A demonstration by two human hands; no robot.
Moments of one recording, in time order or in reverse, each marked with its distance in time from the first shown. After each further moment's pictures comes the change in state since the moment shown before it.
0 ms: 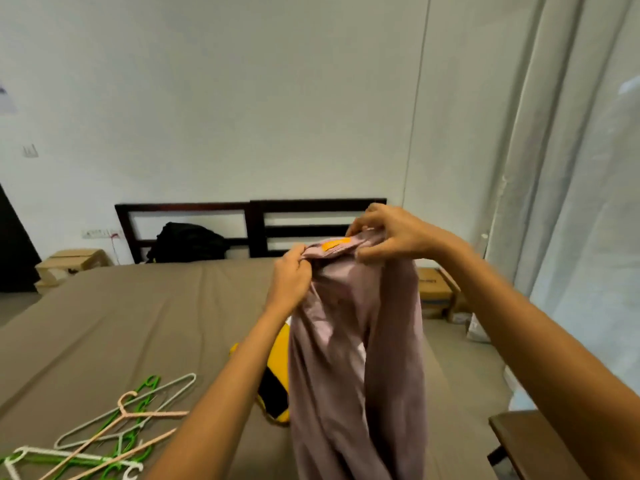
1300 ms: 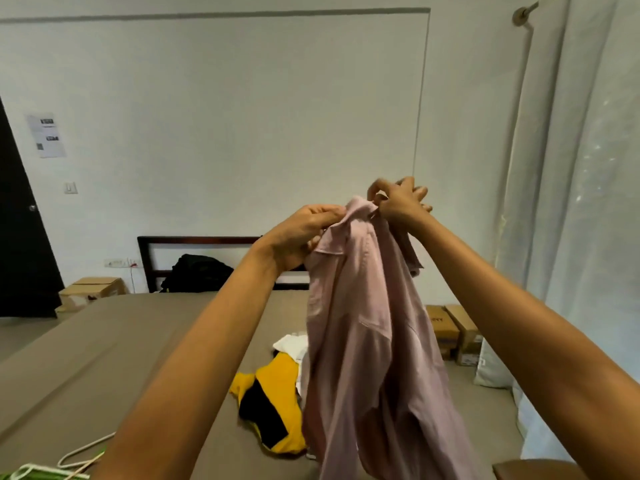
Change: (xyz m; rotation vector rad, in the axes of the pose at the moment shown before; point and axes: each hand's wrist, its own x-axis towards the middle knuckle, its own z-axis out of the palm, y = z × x) left_hand 0.016 0.165 -0.052 -0.567 -0.495 -0.157; right_hand 0.020 -0.011 -0.075 0.011 0.350 0.488
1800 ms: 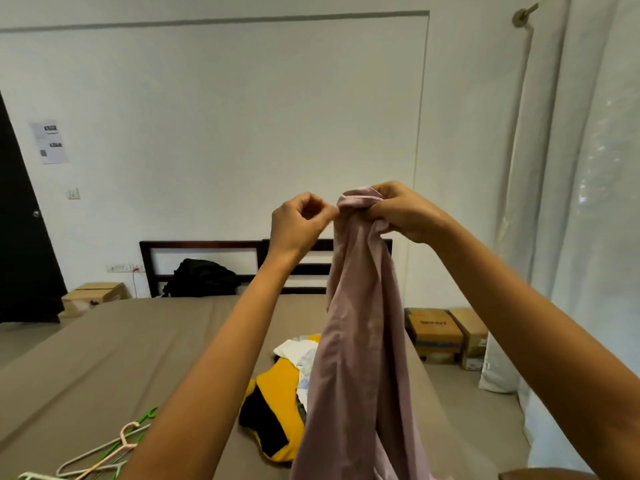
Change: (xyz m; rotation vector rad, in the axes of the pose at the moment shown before) left_hand 0.018 -0.011 0.002 0.456 0.483 0.385; right_hand -0.027 -0.007 -0.028 0.622 -0.337 -0.250
